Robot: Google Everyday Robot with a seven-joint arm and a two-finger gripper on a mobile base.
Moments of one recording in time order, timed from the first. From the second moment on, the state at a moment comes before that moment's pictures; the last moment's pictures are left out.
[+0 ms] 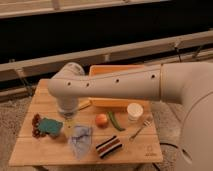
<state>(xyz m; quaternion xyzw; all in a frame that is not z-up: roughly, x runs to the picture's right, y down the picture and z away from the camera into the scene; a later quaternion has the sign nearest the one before) -0.176 0.137 0.639 -0.33 -0.15 -0.09 0.93</state>
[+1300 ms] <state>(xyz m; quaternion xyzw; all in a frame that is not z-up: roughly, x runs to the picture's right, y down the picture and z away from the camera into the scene) -0.280 0.162 0.684 -0.32 -0.11 -0.12 0.93</state>
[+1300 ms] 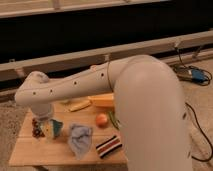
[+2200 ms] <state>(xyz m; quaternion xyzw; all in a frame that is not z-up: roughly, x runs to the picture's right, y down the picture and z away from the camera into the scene) -0.296 0.187 0.709 -0.36 -0.09 -0.10 0.92</state>
